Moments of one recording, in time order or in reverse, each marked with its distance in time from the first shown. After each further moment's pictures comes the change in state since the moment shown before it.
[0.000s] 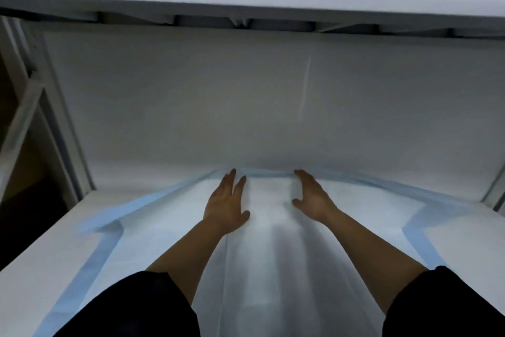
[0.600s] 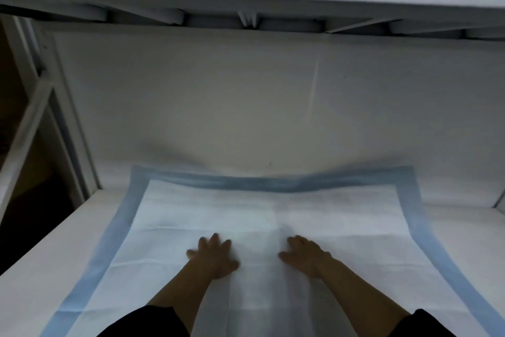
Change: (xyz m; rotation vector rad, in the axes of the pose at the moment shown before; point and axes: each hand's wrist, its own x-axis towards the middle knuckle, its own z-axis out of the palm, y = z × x) left_hand -0.052 -0.029 0.063 0.071 -0.510 -0.282; right_hand -0.050 0.011 0.084 -0.224 -0.525 0.257
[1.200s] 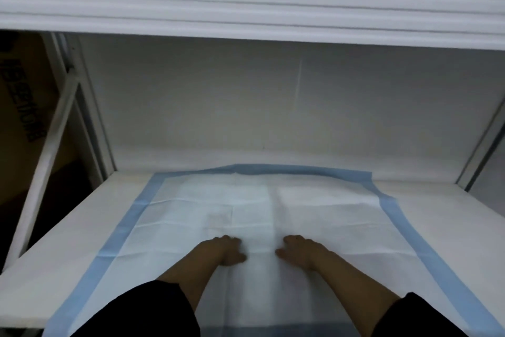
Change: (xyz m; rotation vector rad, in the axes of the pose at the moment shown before) left_hand -0.111 0.026 0.003 -0.002 -0.217 0.119; right_hand -0.110 0.000 0.034 -0.079 -0.040 -0.019
